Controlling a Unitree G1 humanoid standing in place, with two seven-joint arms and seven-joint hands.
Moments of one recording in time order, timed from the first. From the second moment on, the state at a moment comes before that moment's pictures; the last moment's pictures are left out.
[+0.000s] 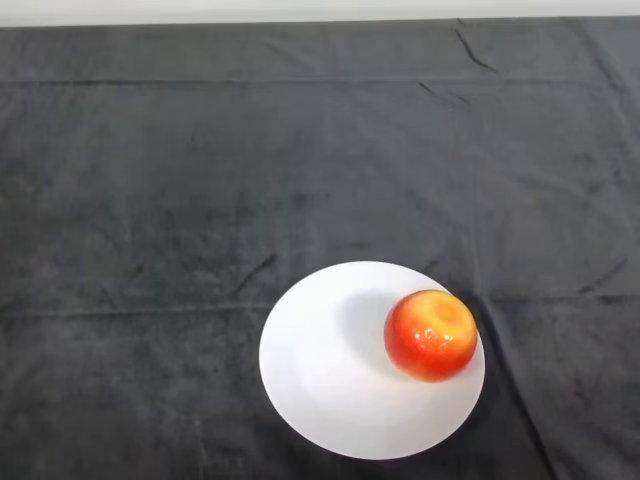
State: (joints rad) left arm -0.64 0.72 0.26 1.23 -0.31 -1.02 0.28; right arm -0.83 -0.50 -1.84 1.31 1.66 0.65 0.51
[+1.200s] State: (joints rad) left arm -0.61 0.73 0.34 1.23 -0.30 -1.01 0.31; right arm -0.83 -0.50 -1.84 1.31 1.66 0.65 0.51
